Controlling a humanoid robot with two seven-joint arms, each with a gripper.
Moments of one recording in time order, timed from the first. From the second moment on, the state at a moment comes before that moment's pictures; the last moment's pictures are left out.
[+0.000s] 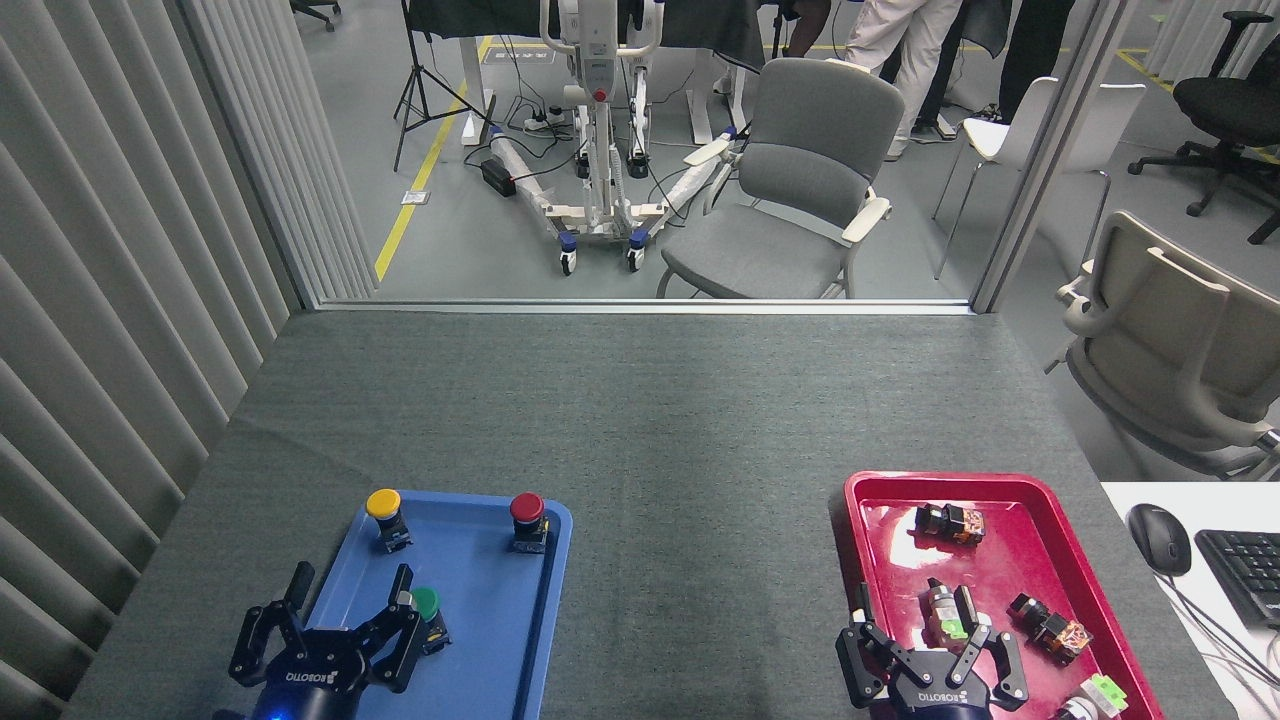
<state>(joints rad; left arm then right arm) 0.13 0.02 0.12 -1.65 -1.44 -0.17 0.15 0.16 -0.01 0.04 -1.56 1.46 0.06 -0.23</state>
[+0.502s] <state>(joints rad) 0.13 0.02 0.12 -1.65 -1.44 -0.21 0.16 0.16 -0.01 0.04 -1.56 1.47 0.06 -0.23</state>
